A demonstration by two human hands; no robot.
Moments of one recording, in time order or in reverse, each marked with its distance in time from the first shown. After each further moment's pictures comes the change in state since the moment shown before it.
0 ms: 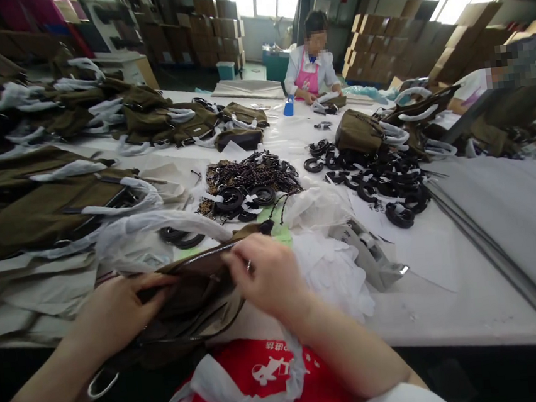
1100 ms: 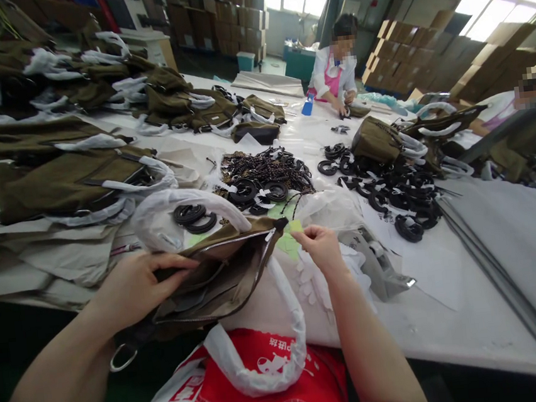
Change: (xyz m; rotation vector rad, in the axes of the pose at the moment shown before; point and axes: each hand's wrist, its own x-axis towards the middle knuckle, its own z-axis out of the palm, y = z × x) left_hand -0.006 -0.006 0.002 -0.283 0.037 0.075; right_hand -0.011 0.105 0.013 0.170 -0.053 0.629
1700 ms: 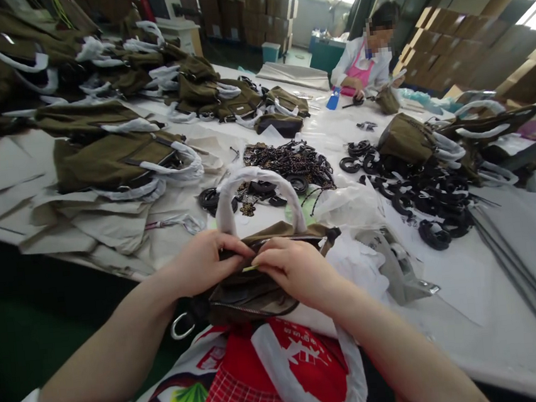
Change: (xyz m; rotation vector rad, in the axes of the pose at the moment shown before) left_hand 0.004 0.044 0.013 -0.358 -0.128 0.132; right_hand -0.064 -0.112 -0.002 -0.228 -0.532 -0.717
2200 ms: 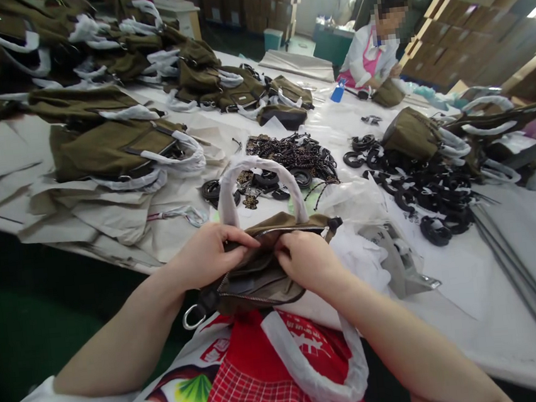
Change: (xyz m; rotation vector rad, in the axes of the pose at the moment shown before) left_hand -0.002 -0.012 0.007 -0.062 0.092 0.012; right_hand 0.011 0.015 0.020 -0.317 -0.067 0.291
